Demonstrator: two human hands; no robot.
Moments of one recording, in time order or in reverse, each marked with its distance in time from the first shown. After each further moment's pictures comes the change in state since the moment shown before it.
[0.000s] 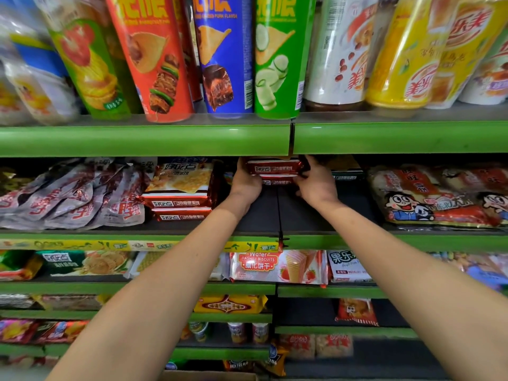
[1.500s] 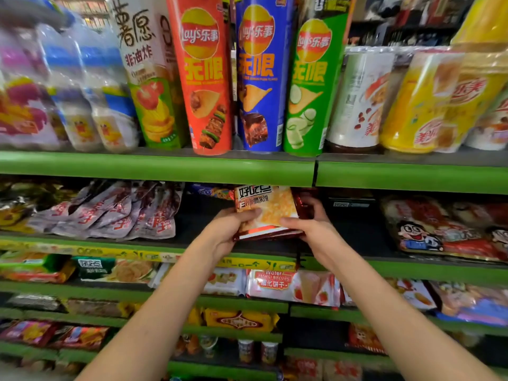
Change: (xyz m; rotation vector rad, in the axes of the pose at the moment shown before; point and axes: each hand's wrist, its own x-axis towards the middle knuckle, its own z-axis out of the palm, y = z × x) left_hand -0.063 -0.003 -0.095 -0.513 -0.157 -0.344; right_hand -0.094 -0.054 0.002 0.804 -0.259 0.207
